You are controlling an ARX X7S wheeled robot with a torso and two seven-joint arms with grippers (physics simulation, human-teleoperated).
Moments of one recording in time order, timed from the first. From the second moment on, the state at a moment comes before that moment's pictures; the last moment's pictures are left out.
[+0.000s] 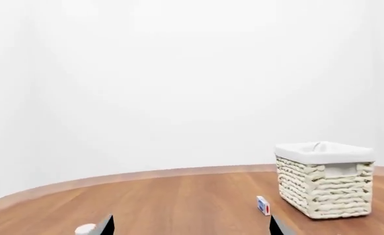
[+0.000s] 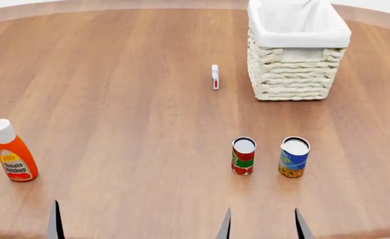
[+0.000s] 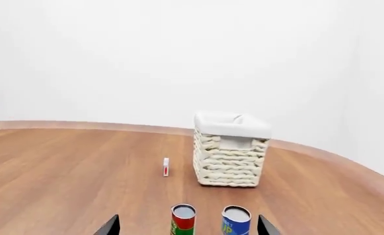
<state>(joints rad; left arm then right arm) 0.11 -0.14 0.10 0.31 -0.03 0.16 -0.13 -0.09 0.12 -0.16 -0.47 -0.02 0.21 0.20</state>
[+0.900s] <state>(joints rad) 0.12 -0.18 0.13 0.32 -0.02 0.19 -0.18 -0.10 0.16 -0.21 -0.51 -0.02 0.17 0.27</state>
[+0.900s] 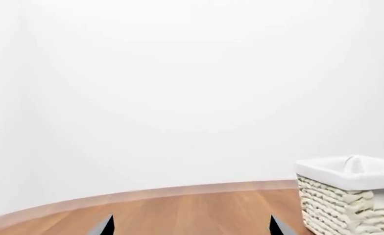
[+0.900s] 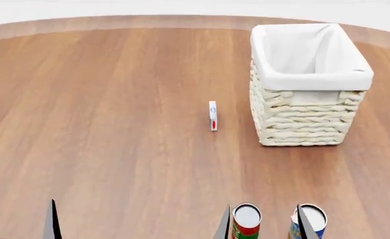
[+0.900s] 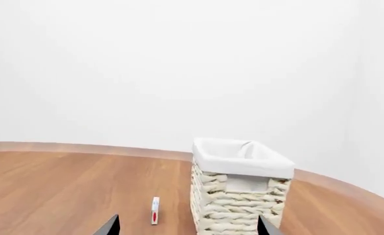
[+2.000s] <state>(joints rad) 0.11 -0.21 0.17 0.29 -0.01 0.21 -0.22 -0.09 0.20 -0.26 -0.49 0.03 0.18 0.28</state>
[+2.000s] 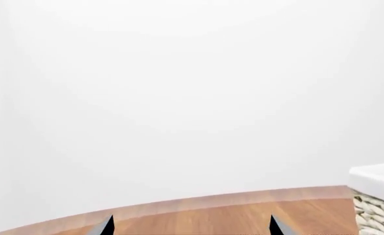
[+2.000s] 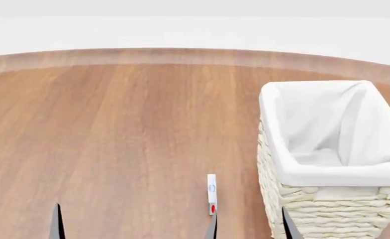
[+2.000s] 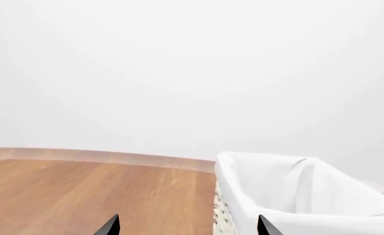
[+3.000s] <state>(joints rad) 0.11 -0.26 0.18 0.27 -0.08 0.21 -0.21 -0.08 0.23 -0.31 -0.45 0.07 0.14 0.29</state>
